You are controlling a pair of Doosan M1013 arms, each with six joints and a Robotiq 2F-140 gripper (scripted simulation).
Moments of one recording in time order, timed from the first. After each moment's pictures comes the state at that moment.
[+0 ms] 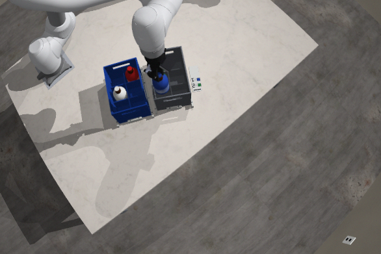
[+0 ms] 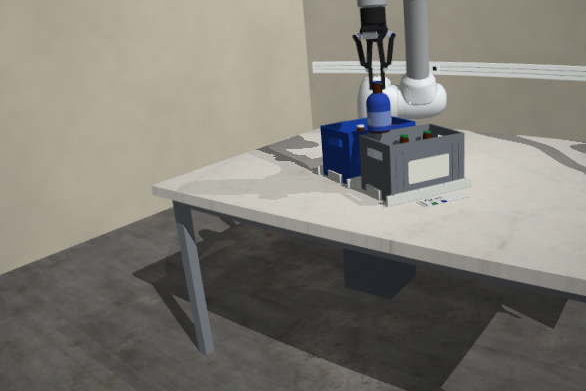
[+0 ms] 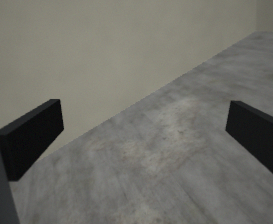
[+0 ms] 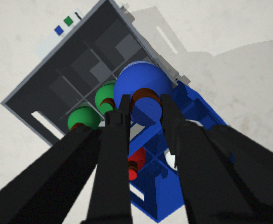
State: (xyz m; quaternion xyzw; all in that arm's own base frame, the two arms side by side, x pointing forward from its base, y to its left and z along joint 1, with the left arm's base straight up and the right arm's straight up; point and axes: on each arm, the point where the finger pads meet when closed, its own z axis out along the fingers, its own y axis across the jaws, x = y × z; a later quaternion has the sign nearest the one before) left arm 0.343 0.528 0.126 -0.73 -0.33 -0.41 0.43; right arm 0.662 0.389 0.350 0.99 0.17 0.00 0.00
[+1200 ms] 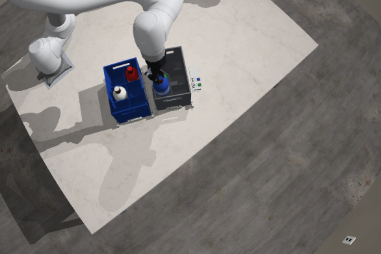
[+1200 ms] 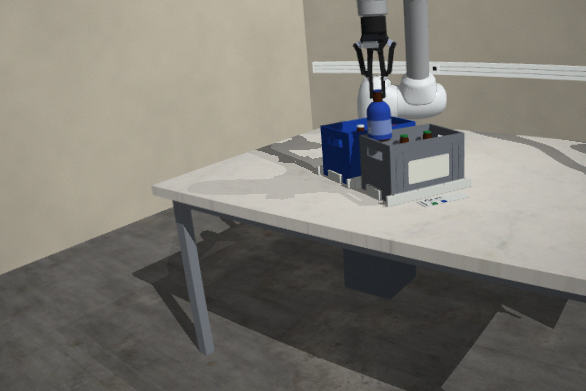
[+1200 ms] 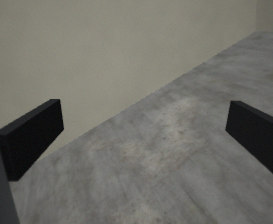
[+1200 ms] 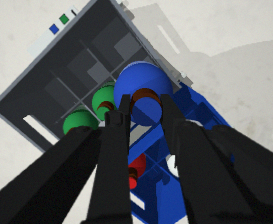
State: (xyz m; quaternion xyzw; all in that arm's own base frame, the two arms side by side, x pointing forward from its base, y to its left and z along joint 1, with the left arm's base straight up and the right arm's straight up) left arm 0.343 0.528 0.126 -0.73 -0.33 -0.41 0.43; right arm 0.662 0.388 0.324 0.99 0.17 0.00 0.00
